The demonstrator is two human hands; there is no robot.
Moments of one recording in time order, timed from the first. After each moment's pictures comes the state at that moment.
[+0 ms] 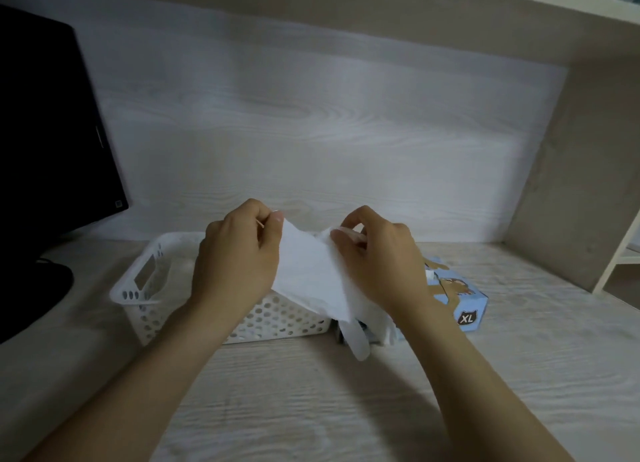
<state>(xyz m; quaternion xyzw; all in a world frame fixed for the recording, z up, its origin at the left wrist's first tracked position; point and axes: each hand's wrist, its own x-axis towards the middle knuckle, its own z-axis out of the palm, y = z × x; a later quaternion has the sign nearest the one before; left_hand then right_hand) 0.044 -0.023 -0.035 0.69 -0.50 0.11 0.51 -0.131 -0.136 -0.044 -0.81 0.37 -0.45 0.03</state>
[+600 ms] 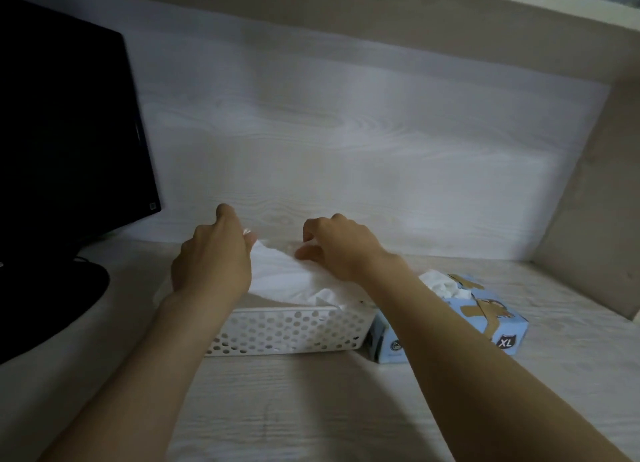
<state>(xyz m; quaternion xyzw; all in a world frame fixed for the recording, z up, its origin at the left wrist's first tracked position) 0.105 -0.006 -0.026 0.85 -0.41 0.09 0.33 -0.028 -0.159 -0.013 -0.94 0.32 -0.14 -0.03</state>
